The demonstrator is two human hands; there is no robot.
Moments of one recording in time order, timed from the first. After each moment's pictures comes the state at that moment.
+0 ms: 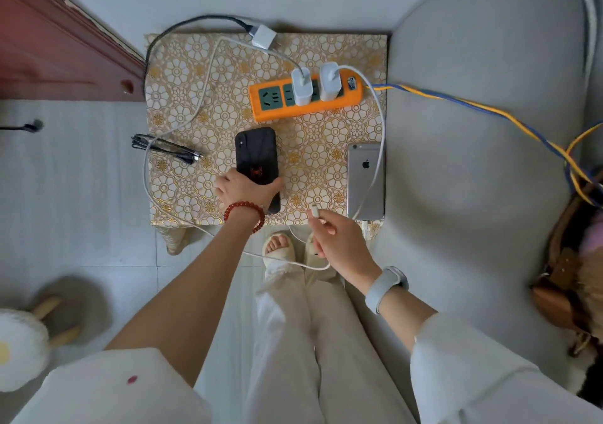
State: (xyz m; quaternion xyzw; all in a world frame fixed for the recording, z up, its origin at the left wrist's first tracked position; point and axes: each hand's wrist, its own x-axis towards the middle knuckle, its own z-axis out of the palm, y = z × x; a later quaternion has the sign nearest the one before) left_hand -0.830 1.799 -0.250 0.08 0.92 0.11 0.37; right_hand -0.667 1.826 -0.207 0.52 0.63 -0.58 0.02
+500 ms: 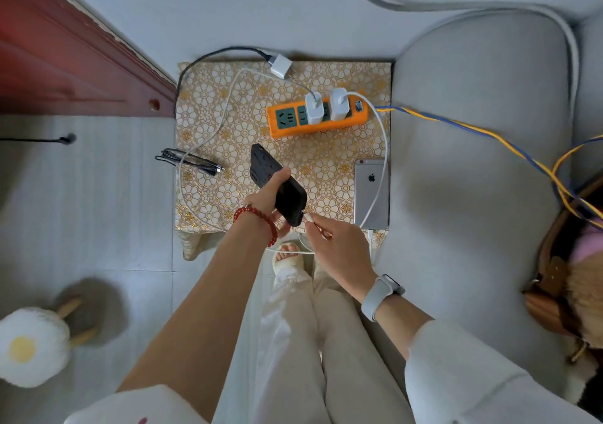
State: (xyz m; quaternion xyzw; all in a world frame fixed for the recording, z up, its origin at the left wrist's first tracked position) left_hand -0.829 1.807 -0.179 -0.27 0.68 0.37 0.57; right_hand -0.684 1.822 -0.170 0.48 0.75 -0.46 -0.02
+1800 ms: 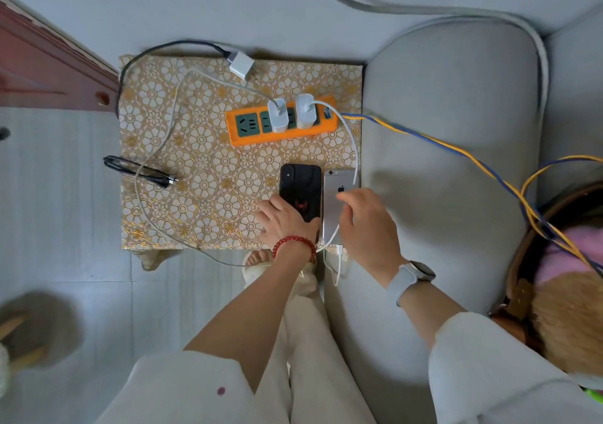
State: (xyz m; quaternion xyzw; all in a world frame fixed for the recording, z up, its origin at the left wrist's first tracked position) left_hand -0.734 1.852 -0.249 0.15 0.92 0.03 0.36; right_hand -0.647 1.910 -0.183 0.49 0.81 -0.31 0.04
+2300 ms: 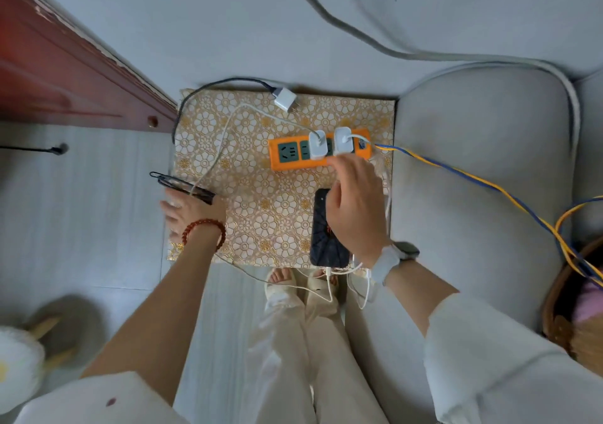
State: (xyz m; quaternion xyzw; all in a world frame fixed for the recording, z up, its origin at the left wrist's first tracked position) left_hand -0.913 1.790 -0.223 -0.08 0.95 0.11 0.29; right_hand -0.739 1.920 -0.160 0.40 0.86 -0.29 -0.10
